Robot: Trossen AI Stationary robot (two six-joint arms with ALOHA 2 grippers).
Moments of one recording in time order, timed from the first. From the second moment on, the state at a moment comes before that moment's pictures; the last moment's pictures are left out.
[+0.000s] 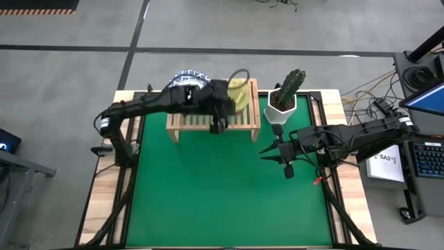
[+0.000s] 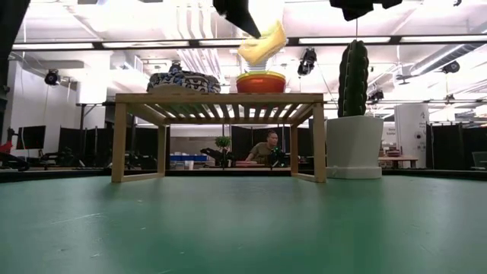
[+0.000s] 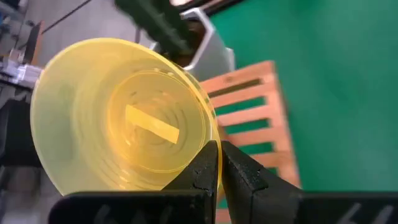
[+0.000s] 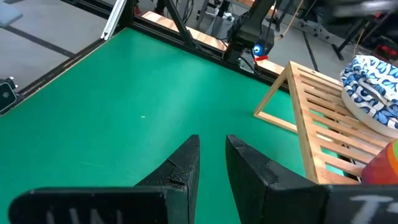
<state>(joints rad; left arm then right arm) 0.15 1.78 1.94 -0.91 -0.26 0.51 0.17 0.96 0.80 -0.21 0.02 -0.31</state>
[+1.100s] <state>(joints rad) 0.24 1.78 1.90 -0.87 -0.20 0.44 0.17 0.96 0.79 -0.21 0.02 -0.31</state>
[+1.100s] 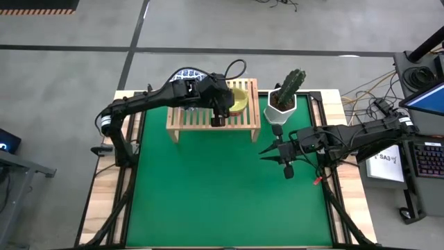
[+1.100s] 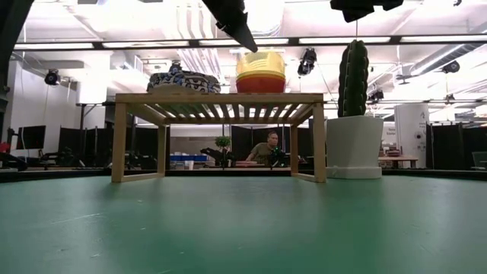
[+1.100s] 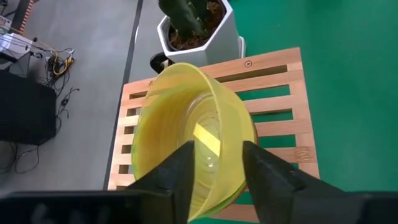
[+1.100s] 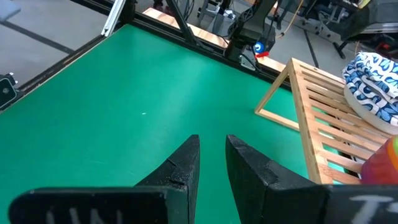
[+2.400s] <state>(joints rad) -0.34 1.05 0.96 -0.16 -0.45 0.05 0.05 1.14 0.88 0.23 0.46 -0.25</state>
